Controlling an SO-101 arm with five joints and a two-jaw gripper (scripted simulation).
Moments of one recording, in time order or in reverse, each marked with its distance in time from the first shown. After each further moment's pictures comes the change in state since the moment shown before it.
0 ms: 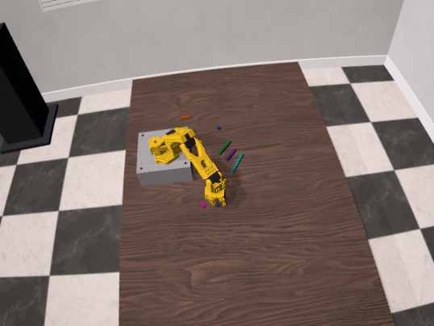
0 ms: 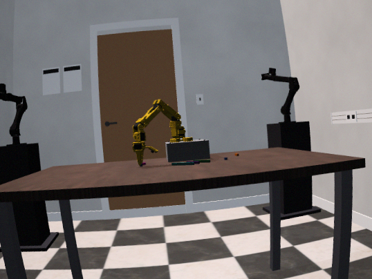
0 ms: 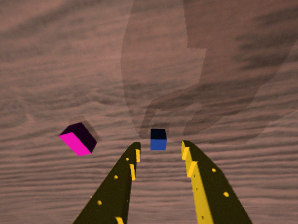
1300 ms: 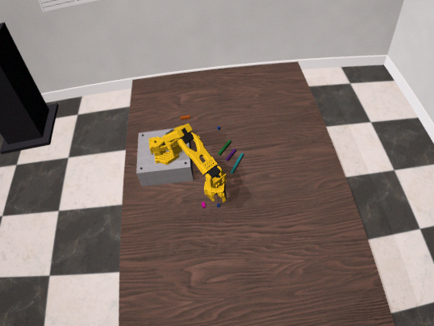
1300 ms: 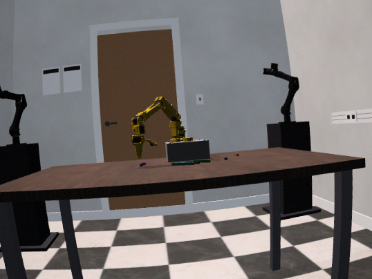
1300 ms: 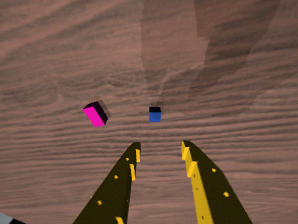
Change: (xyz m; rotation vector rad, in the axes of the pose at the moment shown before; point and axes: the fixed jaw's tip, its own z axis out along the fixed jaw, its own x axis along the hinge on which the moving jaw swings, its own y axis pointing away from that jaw) arm 0.001 -0.001 -0.030 0.000 0.000 0.000
